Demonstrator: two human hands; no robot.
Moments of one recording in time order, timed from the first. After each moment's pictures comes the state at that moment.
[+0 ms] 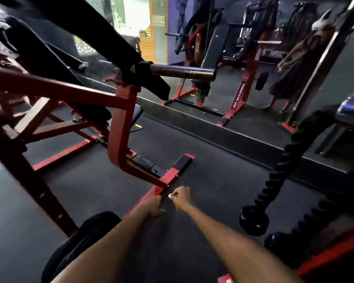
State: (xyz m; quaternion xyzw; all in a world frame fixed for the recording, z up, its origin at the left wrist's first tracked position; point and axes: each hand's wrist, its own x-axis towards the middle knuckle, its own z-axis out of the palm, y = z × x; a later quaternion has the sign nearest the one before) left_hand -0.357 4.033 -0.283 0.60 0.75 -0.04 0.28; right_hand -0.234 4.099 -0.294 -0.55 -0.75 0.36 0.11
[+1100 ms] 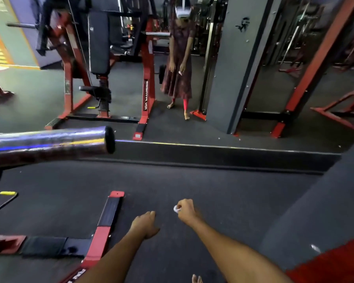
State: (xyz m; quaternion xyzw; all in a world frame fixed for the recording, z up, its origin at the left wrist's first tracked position) left_hand -0.277 4.504 -0.330 0.78 0.57 -0.13 0.21; right_hand -0.106 4.493 -0.315 -0.76 -0.58 0.27 0.10
